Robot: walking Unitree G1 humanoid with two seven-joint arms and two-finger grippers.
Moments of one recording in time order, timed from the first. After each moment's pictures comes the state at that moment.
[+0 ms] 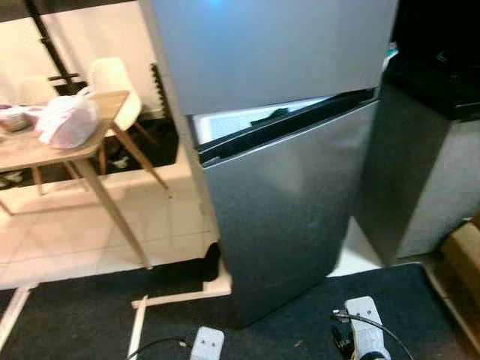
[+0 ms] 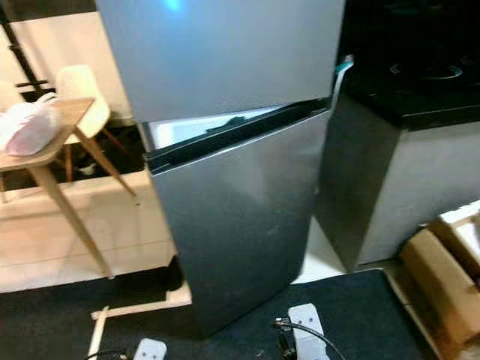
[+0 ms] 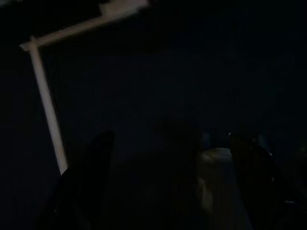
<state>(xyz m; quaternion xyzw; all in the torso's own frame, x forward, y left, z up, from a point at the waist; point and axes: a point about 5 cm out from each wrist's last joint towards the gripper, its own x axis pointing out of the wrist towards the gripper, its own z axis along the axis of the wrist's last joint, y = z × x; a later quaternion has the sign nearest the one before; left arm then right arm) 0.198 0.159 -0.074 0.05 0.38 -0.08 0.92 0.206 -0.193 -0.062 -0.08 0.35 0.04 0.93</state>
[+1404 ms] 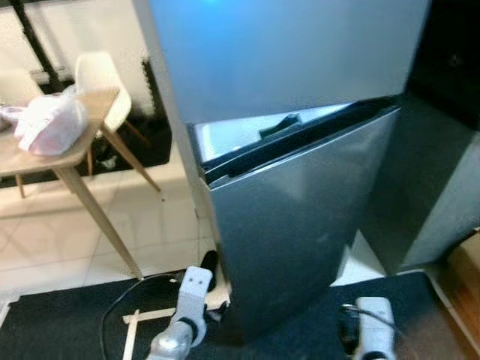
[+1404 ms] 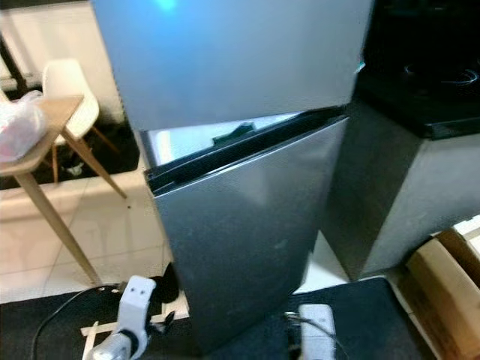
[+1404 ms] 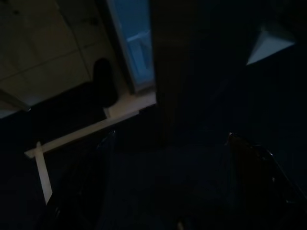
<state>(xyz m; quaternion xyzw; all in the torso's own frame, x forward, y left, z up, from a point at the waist) 0.255 0.155 -0.029 0.04 0.26 -0.14 0.95 0.203 -0.188 -0.065 -0.03 0.34 -0.01 0.94</state>
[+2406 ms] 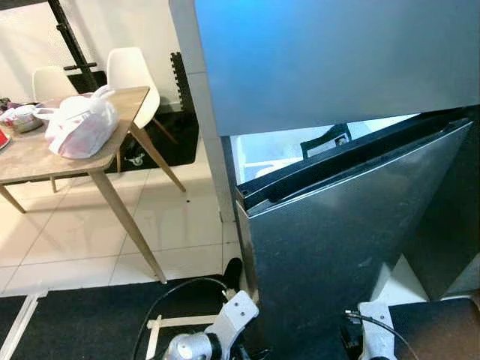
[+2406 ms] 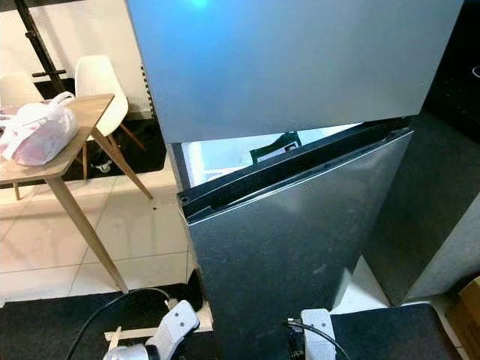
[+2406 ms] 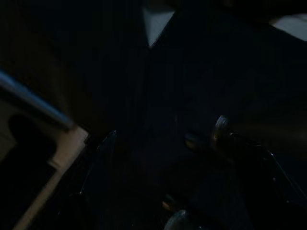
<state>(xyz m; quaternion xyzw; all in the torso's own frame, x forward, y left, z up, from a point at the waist) 0.241 0.101 -0.020 0.12 0.22 -0.48 0.84 0.198 -0.201 -0.065 -0.05 0.34 -0.01 0.94</state>
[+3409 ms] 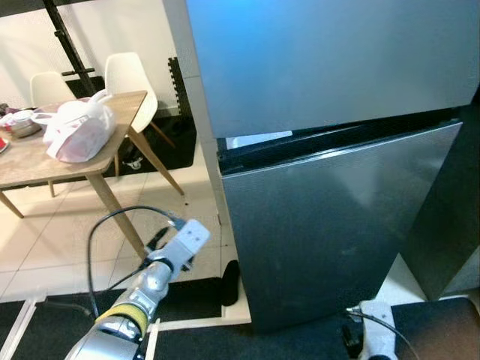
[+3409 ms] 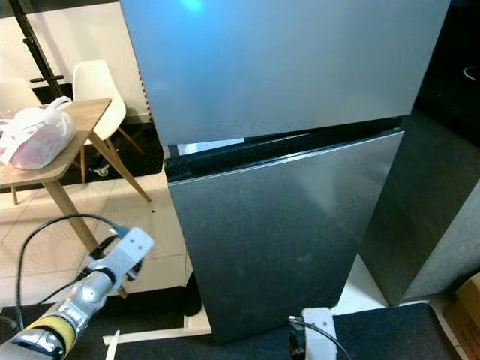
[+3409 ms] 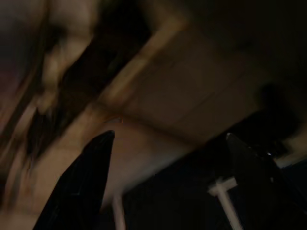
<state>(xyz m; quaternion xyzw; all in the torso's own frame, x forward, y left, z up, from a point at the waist) 0.316 0.258 0.045 0.32 0.19 0.09 0.92 0.207 -0.194 -0.061 -0.04 0.33 -0.01 0.94</state>
